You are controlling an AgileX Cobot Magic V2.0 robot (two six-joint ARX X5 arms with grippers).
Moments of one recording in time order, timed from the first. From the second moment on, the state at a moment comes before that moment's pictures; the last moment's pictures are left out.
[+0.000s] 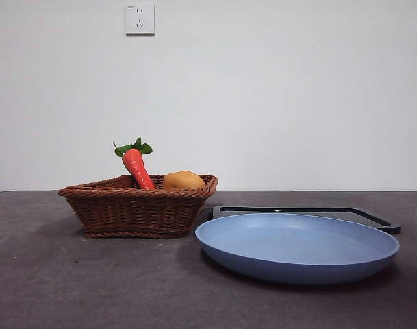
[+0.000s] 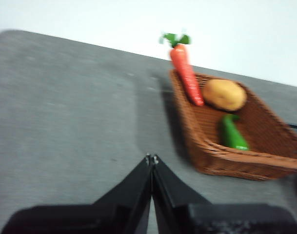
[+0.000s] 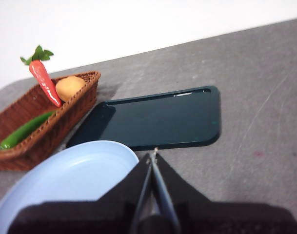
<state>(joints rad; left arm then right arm) 0.07 0.00 0.02 -0.15 0.21 -0.24 0.11 0.00 0.01 -0.14 -0.16 0.24</state>
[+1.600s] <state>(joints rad) 0.07 0.59 0.66 -0.58 0.70 -0.07 0.11 0.66 0.85 -0.83 -0.37 0.04</state>
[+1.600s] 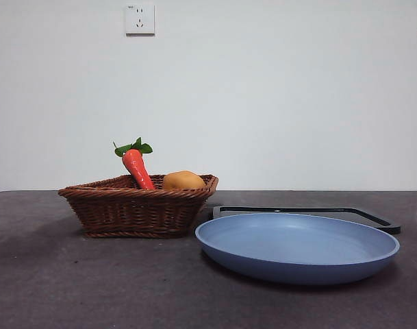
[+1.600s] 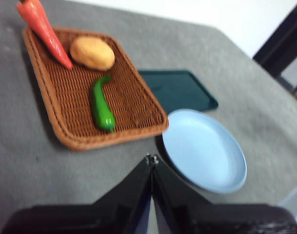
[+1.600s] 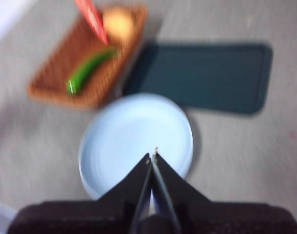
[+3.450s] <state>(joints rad) 0.07 0.62 0.75 -0.74 0.71 0.08 0.20 1.50 0.92 -0.64 -0.32 -0.08</state>
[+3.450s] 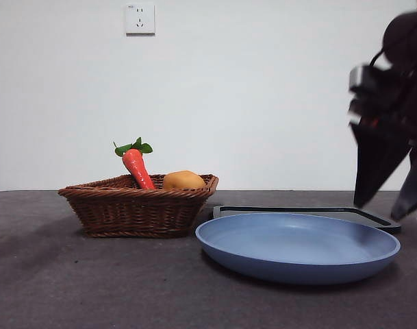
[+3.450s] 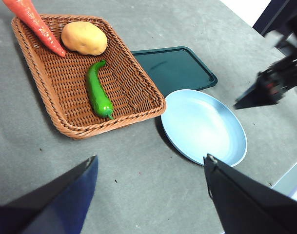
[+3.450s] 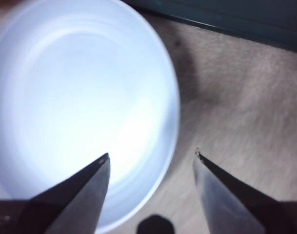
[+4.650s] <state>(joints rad) -0.05 0.76 0.83 -0.72 0.57 0.06 0.17 1.42 0.93 -0.71 -0.31 -0.01</state>
